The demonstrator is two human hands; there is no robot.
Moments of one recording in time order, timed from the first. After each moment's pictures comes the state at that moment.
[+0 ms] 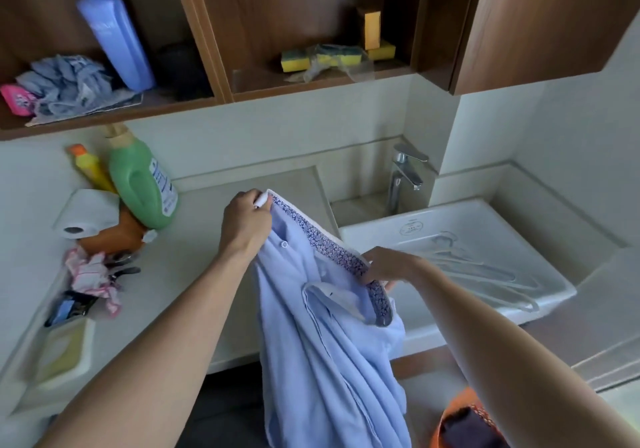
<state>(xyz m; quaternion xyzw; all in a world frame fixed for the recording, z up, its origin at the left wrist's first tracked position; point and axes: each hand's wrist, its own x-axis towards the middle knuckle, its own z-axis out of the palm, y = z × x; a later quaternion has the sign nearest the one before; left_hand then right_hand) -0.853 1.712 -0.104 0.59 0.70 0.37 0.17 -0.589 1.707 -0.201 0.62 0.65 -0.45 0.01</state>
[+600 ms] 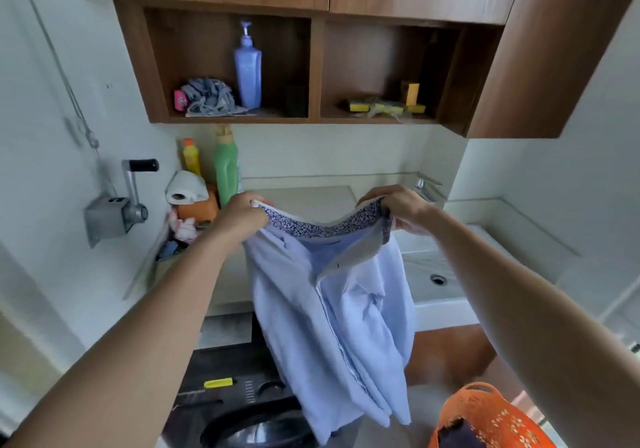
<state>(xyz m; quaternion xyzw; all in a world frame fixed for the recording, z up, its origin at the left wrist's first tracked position) -1.038 1.487 -0.035 0.59 0.66 0.38 0.29 -0.737 1.516 -0.015 0.56 0.62 -0.45 -0.32</state>
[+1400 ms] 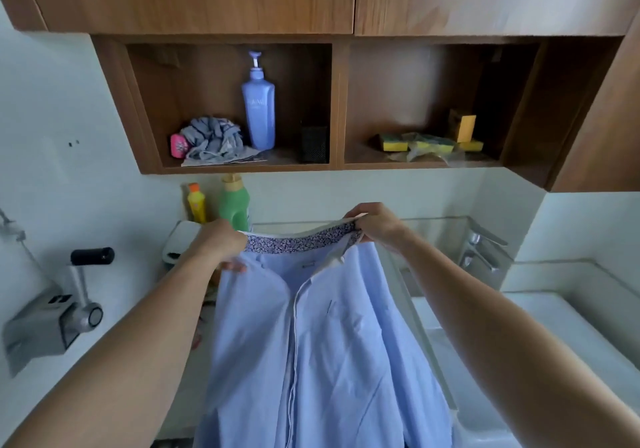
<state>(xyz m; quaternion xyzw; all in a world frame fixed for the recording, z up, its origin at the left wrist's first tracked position) -1.095 1.705 -0.027 0.51 0.80 0.24 0.19 -0.805 1.768 -0.024 0.55 0.62 -0.43 -0.36</state>
